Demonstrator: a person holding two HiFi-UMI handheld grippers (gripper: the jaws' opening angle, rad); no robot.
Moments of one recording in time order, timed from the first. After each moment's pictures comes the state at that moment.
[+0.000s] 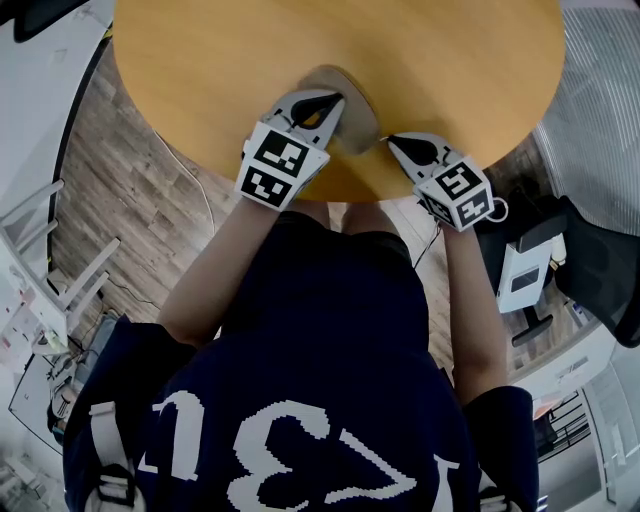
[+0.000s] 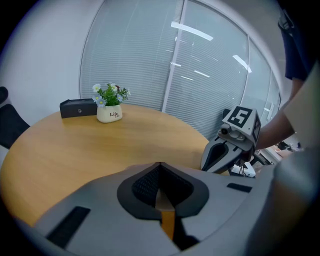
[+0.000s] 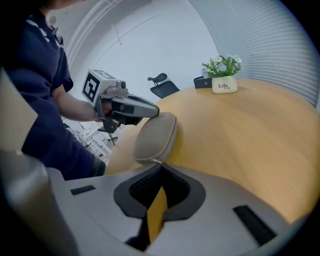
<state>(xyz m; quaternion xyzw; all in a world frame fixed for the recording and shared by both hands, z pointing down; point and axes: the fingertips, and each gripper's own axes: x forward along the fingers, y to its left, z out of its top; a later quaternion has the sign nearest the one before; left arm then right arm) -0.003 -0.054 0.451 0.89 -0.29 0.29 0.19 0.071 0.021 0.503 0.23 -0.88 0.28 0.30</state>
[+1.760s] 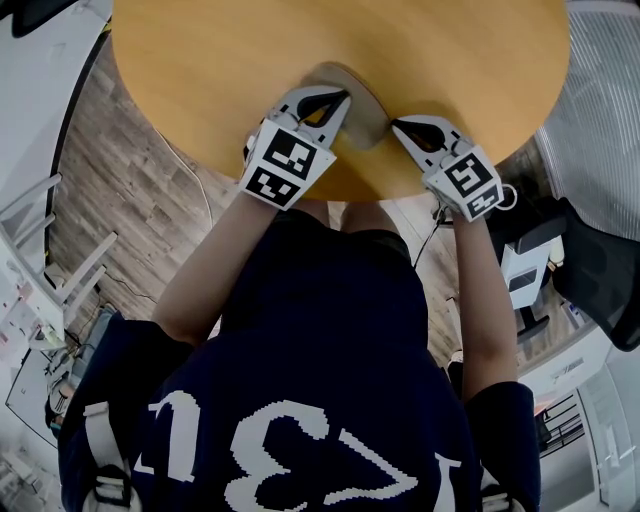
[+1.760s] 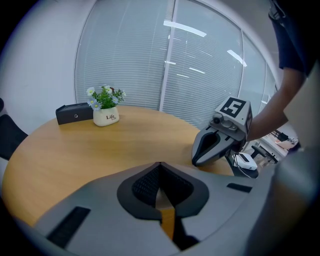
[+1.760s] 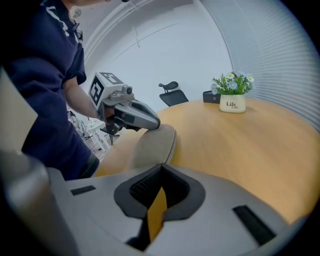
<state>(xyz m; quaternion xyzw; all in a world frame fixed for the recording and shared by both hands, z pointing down) 0.002 -0.056 0.454 0.89 -0.29 0.31 0.16 0.068 -0.010 0.490 0.20 -0.92 0.19 0.28</state>
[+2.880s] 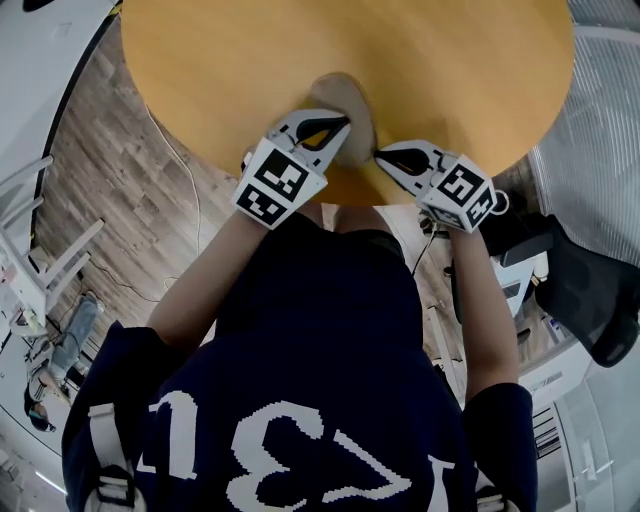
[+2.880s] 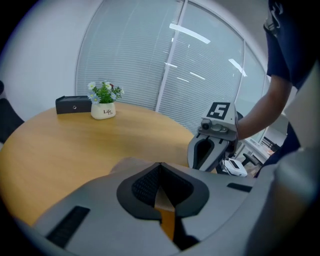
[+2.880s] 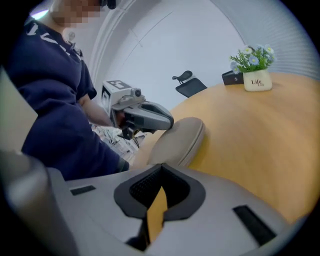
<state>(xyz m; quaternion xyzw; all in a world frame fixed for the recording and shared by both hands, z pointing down) 0.000 -0.023 0.447 0.90 -0.26 0.28 0.20 0.042 0.036 0.483 0.06 -0.92 0.27 0.27</state>
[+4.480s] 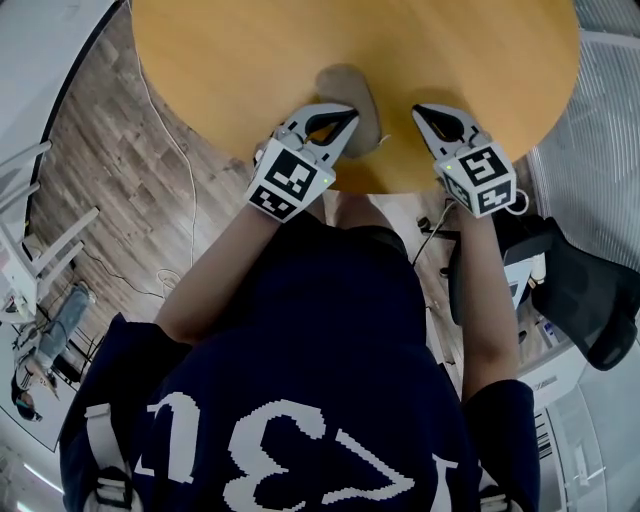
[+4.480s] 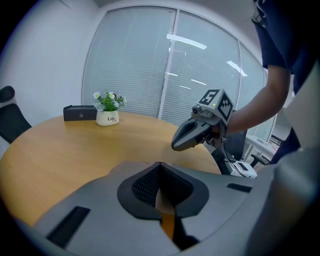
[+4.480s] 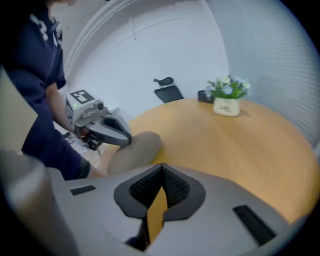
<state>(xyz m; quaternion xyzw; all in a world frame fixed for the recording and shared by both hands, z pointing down) 0.005 -0.004 0.449 0.91 -0.31 0.24 0.16 0.087 -0.027 0.474 0.23 -0.90 0.17 0.33</state>
